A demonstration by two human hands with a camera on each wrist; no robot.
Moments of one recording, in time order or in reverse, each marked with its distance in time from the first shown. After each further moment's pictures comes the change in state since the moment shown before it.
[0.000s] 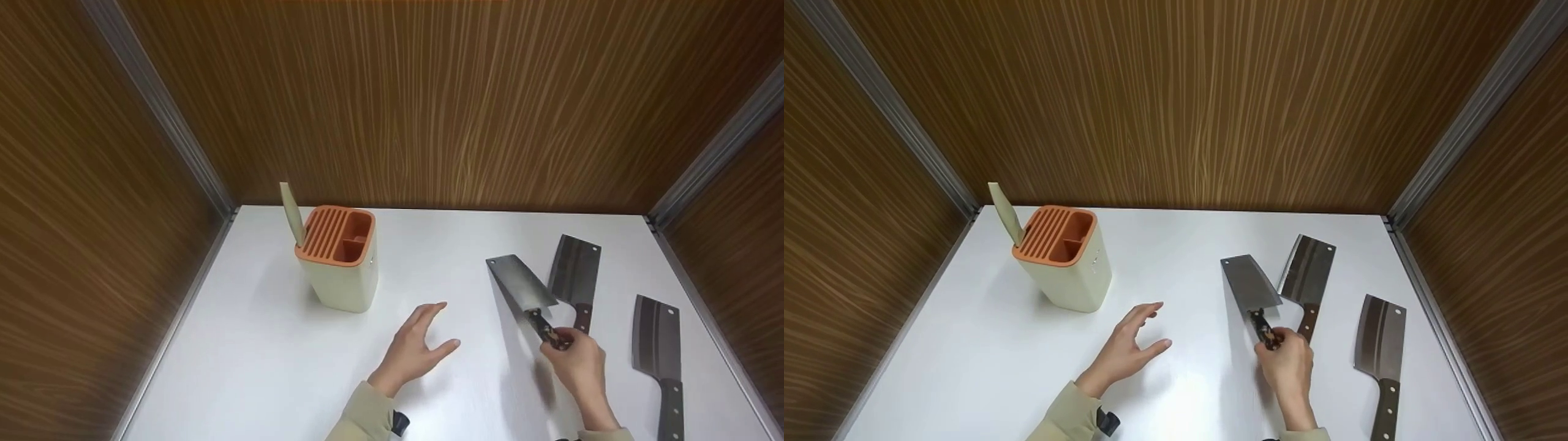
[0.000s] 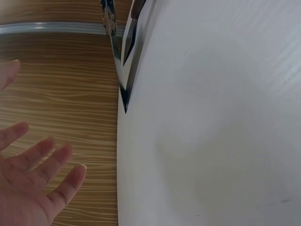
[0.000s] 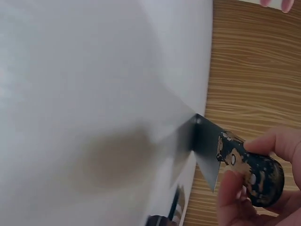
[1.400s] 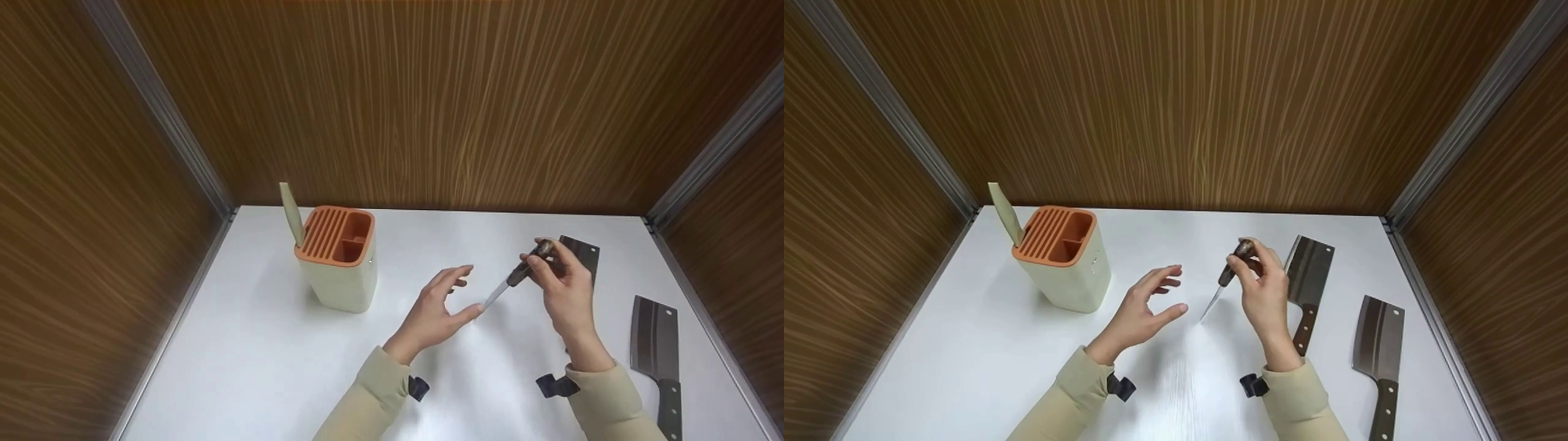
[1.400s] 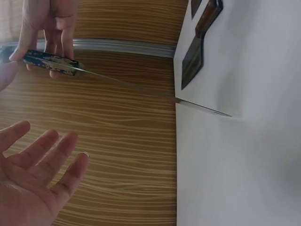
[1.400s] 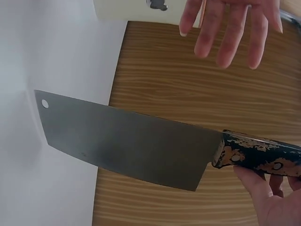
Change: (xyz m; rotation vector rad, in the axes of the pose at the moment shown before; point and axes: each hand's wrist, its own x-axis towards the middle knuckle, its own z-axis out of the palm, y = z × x) left_hand 0.050 0.061 -0.025 -0.177 0.028 0.183; right_hand 0.038 -0.117 -0.030 0.680 0.008 -0.358
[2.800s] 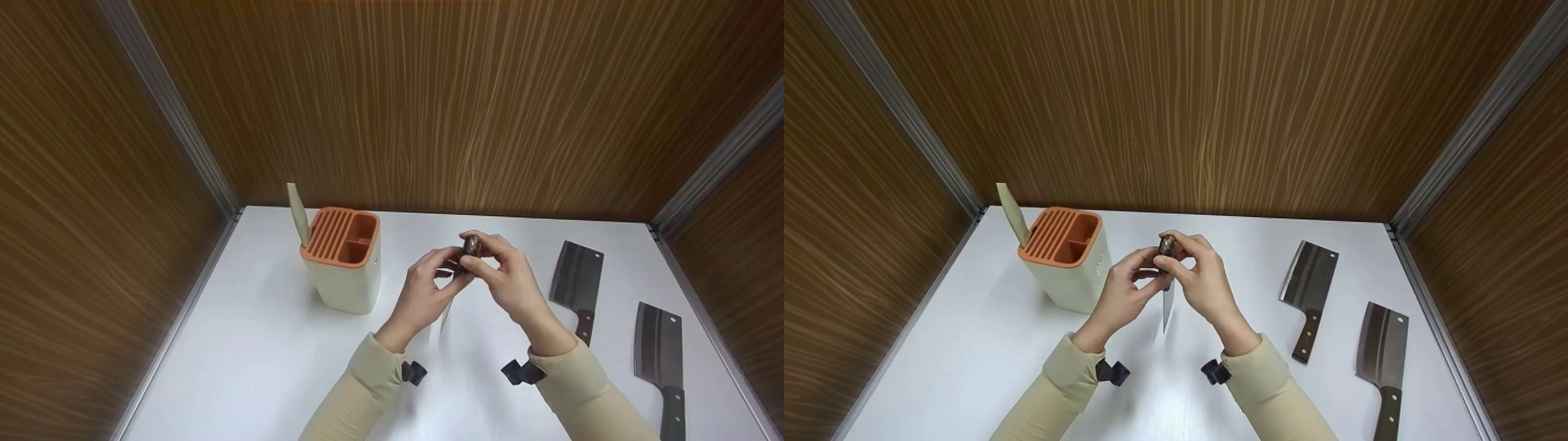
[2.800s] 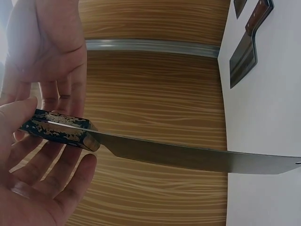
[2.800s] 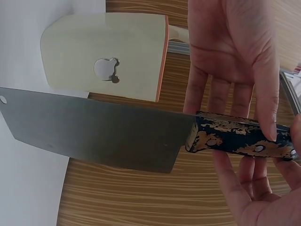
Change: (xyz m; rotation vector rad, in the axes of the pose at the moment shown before) left_hand 0.018 0.028 -0.036 -0.023 0.207 0.161; right_hand 0.010 -0.051 0.067 -0.056 -0.357 -0.028
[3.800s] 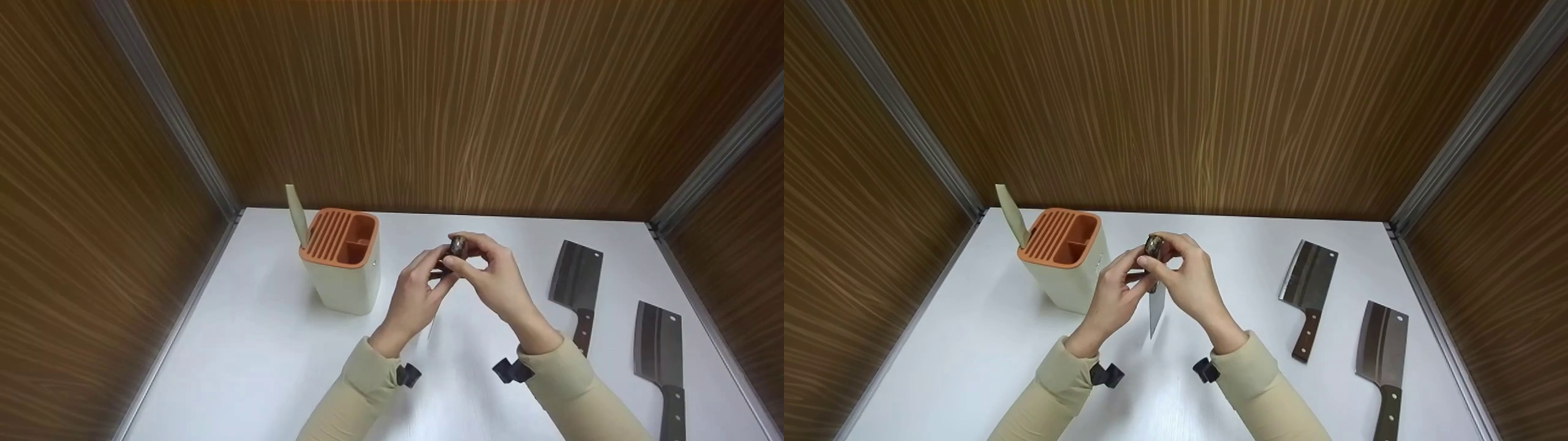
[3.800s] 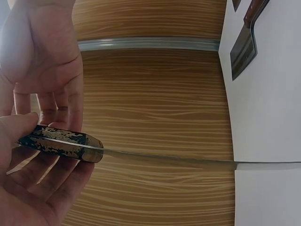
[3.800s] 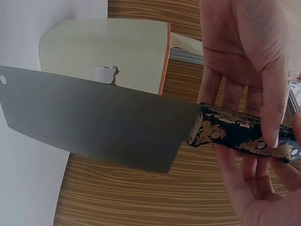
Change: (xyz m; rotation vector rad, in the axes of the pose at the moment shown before) left_hand -0.006 0.004 -0.007 0.094 0.039 0.052; right_hand 0.002 -0.003 0.013 -0.048 -0.004 -0.049
